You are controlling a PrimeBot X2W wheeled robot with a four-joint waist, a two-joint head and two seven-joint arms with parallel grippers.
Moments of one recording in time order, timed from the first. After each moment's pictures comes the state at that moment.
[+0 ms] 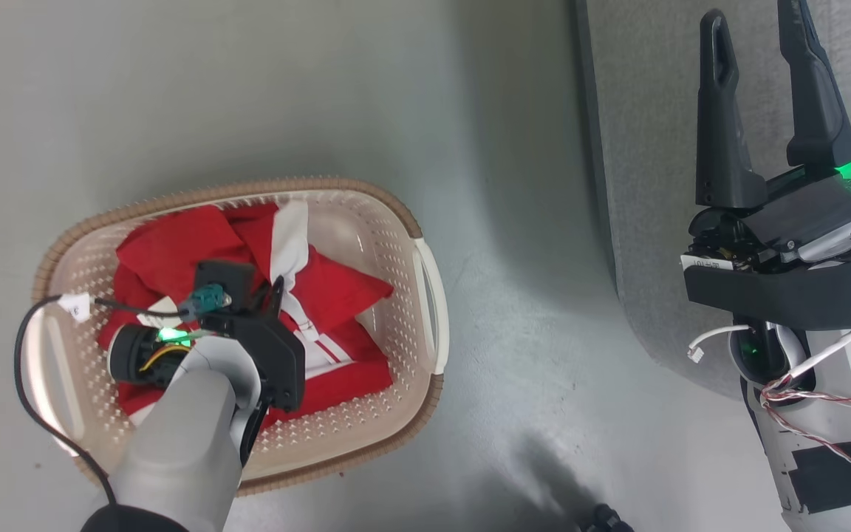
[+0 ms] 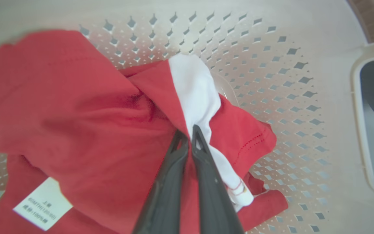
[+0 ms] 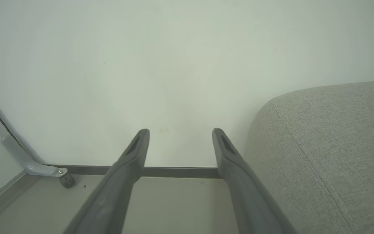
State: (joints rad) left arm -0.88 0.04 -0.44 1.18 -0.42 -0.08 -0.14; right arm -0.67 -0.15 0.22 -0.04 0.36 0.12 -0.26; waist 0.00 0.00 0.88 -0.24
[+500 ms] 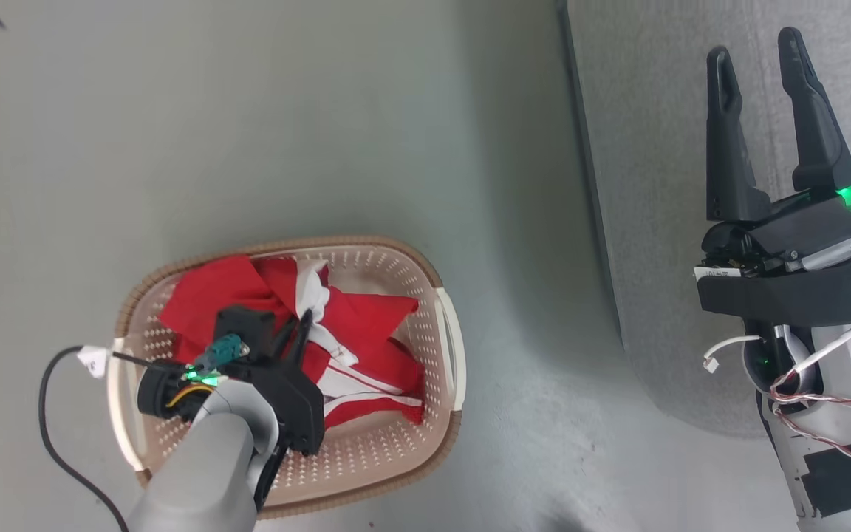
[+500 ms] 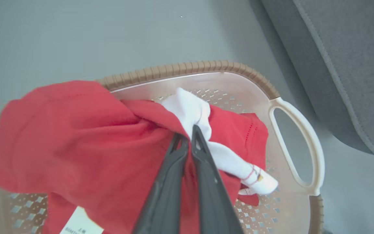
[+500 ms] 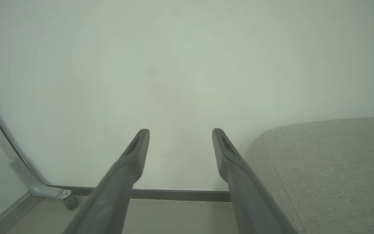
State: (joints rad) left arm -0.77 0.04 -0.49 1.10 -0.45 -0.12 -0.23; right arm -0.64 -0.18 0.20 0.04 0.38 0.12 -0.26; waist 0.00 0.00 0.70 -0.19
